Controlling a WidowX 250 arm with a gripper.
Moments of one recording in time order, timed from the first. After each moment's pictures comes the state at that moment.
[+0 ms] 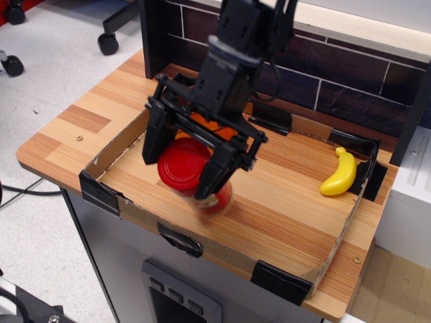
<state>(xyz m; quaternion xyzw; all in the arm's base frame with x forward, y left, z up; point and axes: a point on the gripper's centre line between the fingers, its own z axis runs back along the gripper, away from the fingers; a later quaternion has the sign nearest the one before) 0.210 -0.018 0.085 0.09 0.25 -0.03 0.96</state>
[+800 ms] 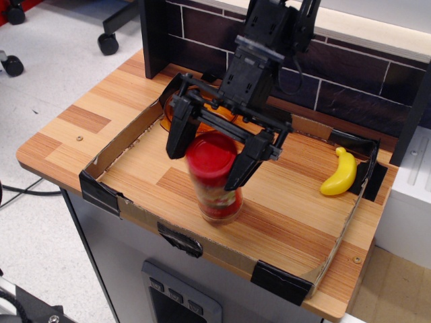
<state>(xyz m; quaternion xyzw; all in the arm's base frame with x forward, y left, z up) 0.231 -0.029 0.082 0.08 0.28 0.00 0.96</state>
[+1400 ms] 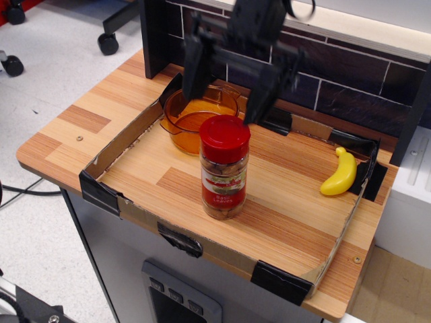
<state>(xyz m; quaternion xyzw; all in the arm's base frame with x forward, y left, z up) 0.267 -0.027 0.128 0.04 0.20 -0.01 0.98</state>
